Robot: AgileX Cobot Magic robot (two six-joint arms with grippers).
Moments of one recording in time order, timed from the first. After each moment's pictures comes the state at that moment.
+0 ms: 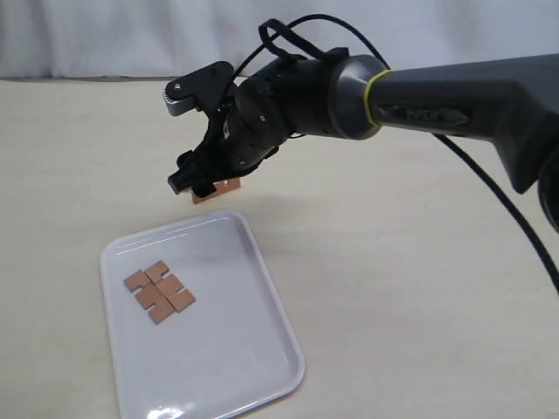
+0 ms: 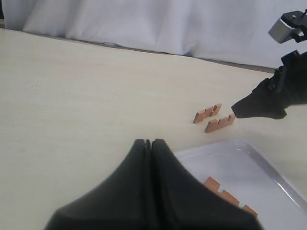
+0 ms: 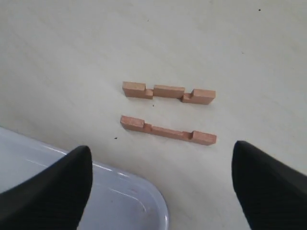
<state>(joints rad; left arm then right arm) -0.15 0.00 0.00 -0.03 0.36 -0.18 0.41 2.16 -1.61 -0.14 0.51 0.14</state>
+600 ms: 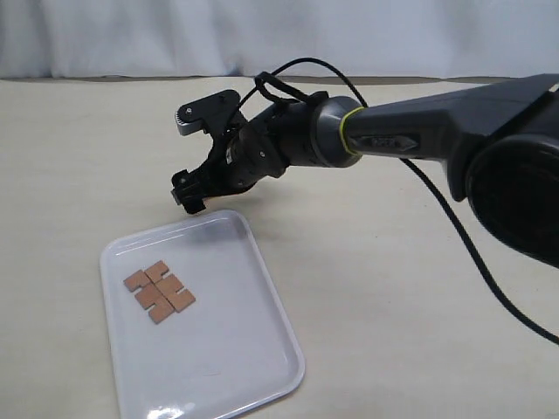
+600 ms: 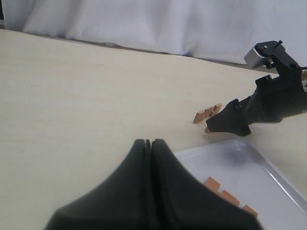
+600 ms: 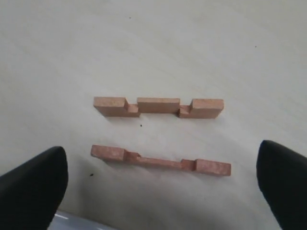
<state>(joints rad) -0.15 0.00 0.00 -0.03 0.36 -0.18 0.39 2.30 -1.62 -0.14 0.32 0.22</state>
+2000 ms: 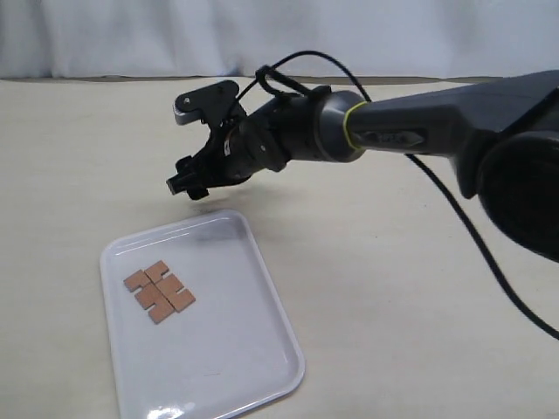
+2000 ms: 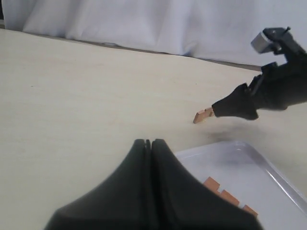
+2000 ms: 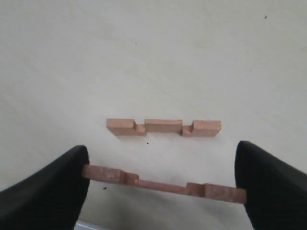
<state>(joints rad) -0.15 0.00 0.00 -0.03 0.36 -0.18 0.39 2.26 -1.62 -0.14 0.31 0.22</state>
